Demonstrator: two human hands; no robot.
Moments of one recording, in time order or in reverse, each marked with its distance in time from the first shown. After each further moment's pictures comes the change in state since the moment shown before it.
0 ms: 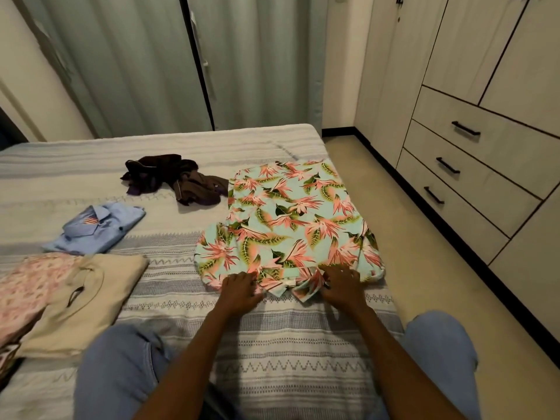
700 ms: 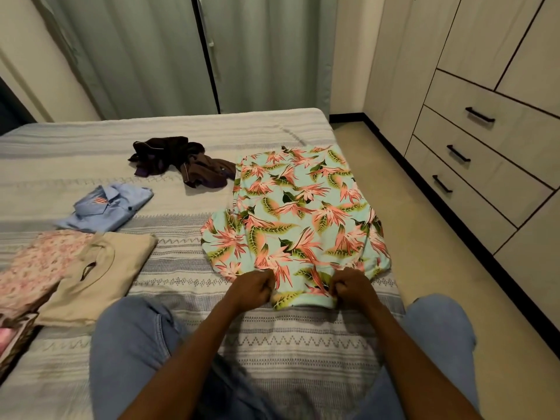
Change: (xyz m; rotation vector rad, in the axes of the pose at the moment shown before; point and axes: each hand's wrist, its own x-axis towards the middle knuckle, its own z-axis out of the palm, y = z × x) left_hand -0.040 0.021 0.003 -0.174 0.130 0.303; right_hand -0.034 0.016 0.005 0.242 0.016 -0.197
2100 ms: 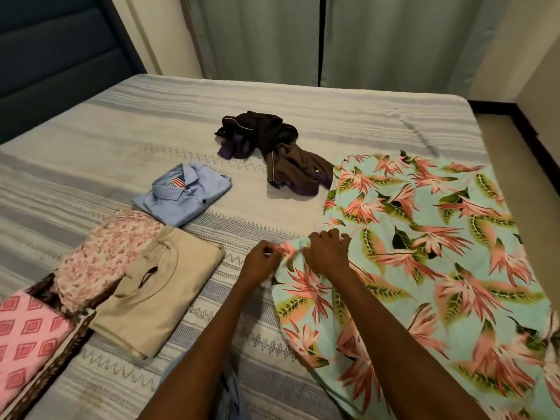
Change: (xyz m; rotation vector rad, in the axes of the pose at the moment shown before) left_hand 0.076 -0.219 -0.089 -0.621 0.373 -0.825; right_hand 0.327 -0.192 0.150 -0.483 -0.247 -0.091
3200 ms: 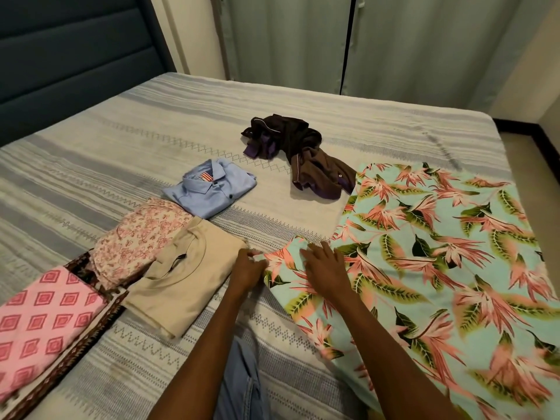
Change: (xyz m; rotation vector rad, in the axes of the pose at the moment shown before) left_hand -0.049 -0.020 -0.063 -0.211 0.184 -0.262; right_hand -0.033 -0.034 0.046 0.030 0.173 -0.289
